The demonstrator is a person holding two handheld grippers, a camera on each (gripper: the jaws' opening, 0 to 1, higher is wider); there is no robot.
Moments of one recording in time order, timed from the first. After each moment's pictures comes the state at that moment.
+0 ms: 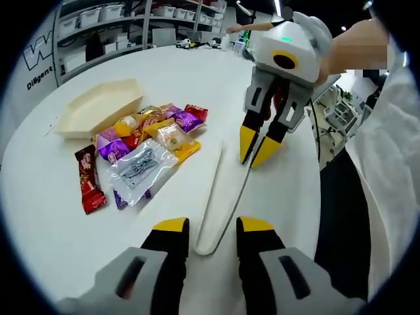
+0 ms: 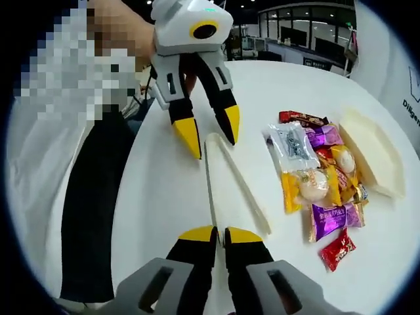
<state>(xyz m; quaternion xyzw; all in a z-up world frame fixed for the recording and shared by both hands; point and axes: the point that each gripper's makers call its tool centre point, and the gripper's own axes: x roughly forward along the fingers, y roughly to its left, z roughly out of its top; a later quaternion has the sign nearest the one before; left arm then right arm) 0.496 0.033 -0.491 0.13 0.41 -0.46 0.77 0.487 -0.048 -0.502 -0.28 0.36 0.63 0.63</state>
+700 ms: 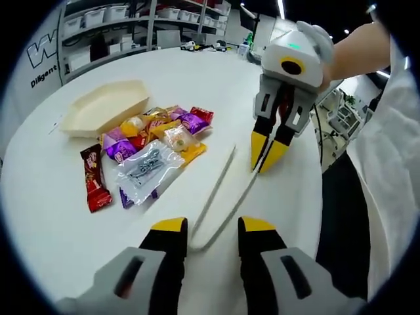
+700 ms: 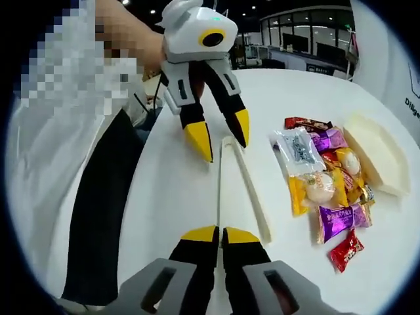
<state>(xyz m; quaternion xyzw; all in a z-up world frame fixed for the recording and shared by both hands) 0.501 0.037 -0.488 0.13 0.41 -0.46 0.78 0.479 -0.045 -0.495 -0.23 0.35 0.66 0.63</state>
